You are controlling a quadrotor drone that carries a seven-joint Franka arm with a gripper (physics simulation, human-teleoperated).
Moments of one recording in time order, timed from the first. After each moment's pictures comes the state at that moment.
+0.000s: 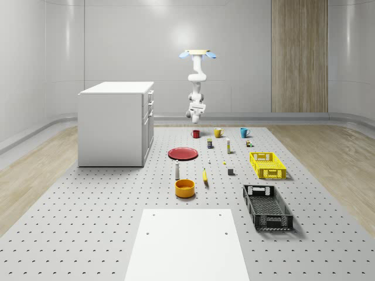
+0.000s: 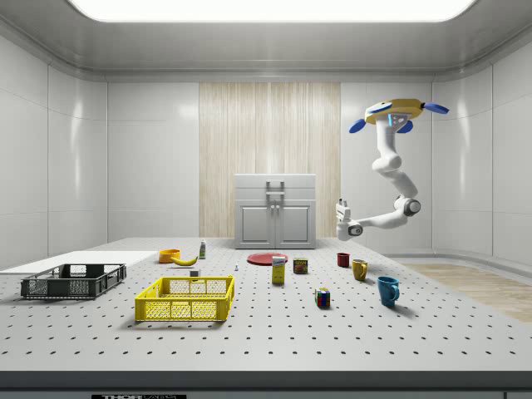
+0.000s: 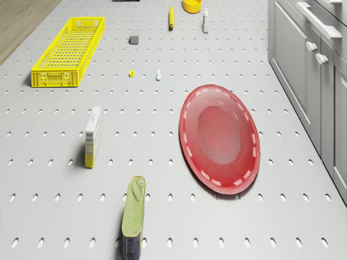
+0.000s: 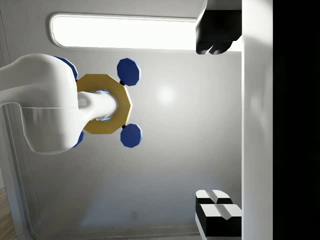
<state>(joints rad) -0.04 -0.72 0.10 -2.07 -0.12 1.39 0.80</state>
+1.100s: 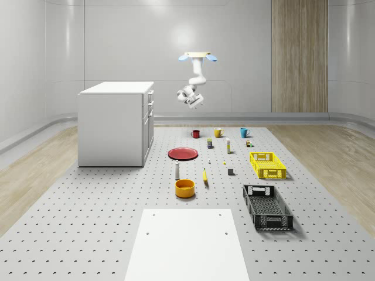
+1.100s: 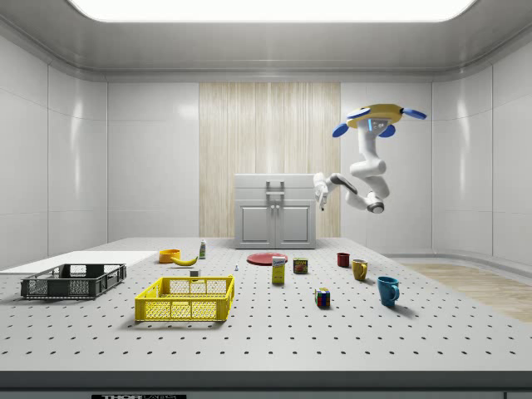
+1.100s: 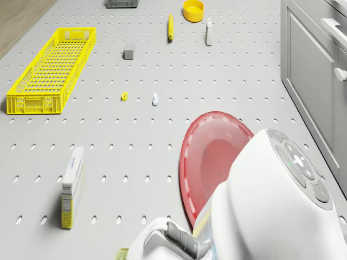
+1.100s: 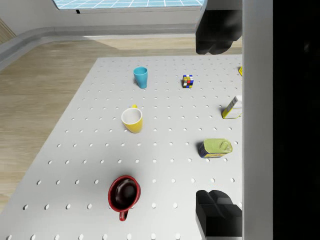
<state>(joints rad) -0.67 -0.92 1.07 -2.82 -1.78 1.29 1.32</state>
